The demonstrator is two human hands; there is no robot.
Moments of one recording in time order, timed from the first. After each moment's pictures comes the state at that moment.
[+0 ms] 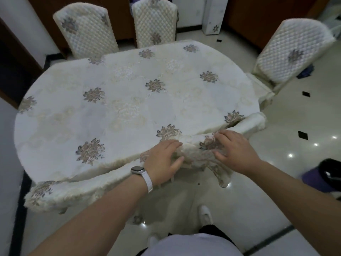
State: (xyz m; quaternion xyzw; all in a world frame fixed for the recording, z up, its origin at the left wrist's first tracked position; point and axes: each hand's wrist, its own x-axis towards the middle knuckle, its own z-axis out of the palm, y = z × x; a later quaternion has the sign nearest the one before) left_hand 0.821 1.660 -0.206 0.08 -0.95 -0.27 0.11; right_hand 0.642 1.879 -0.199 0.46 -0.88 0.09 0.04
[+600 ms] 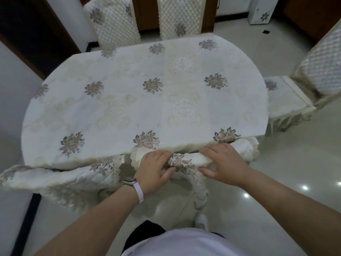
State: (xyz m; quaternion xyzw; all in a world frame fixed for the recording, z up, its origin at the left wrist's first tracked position) left_hand 0.690 1.753 -0.239 0.21 -0.95 -0.20 0.07; right_hand 0.471 1.924 -0.233 0.64 -0.76 0.14 -0.02
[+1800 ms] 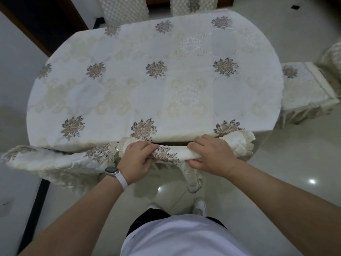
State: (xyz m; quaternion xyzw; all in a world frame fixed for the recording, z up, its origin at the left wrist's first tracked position) left_hand 0.703 1.733 -0.242 0.23 -0.95 -0.20 0.09; right_hand 0.464 1.894 -0.242 0.71 -0.67 0.20 0.06
